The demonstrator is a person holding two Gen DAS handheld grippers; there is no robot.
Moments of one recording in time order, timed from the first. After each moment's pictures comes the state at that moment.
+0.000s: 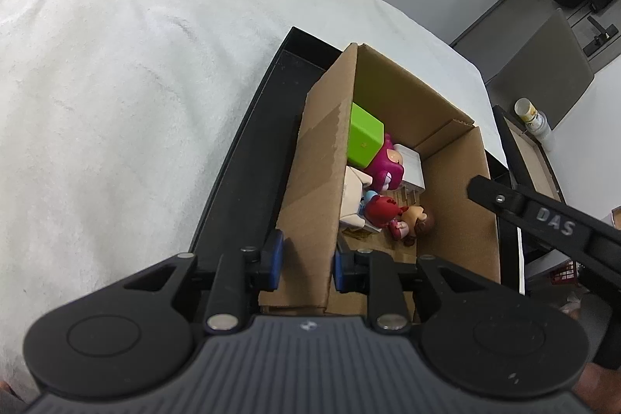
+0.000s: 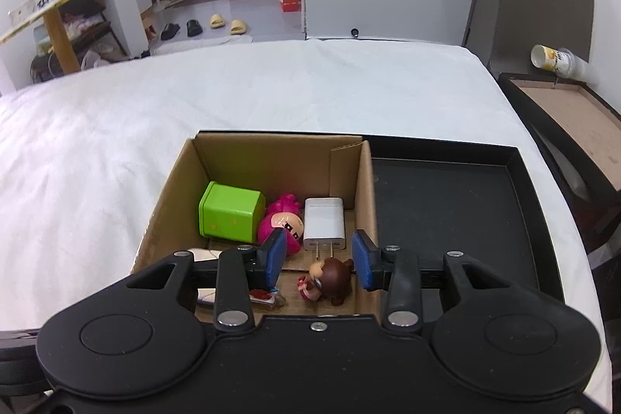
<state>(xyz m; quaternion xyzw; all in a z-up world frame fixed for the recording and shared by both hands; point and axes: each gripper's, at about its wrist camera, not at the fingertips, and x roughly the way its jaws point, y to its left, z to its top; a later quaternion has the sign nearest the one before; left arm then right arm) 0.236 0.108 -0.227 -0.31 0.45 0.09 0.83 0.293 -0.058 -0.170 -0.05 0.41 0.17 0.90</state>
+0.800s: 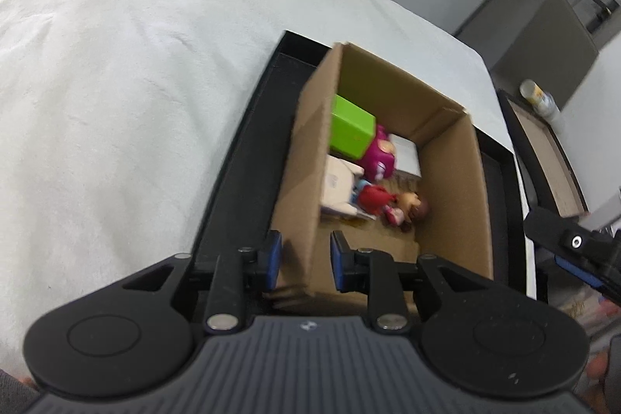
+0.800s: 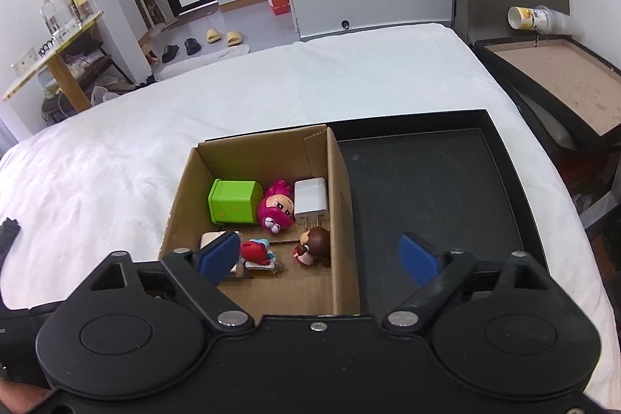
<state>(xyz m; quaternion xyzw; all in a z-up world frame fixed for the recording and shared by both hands) 0.236 0.089 -0.203 -0.26 0.47 0.10 0.84 0.274 -0.114 -0.145 0.04 0.44 0.18 0.88</state>
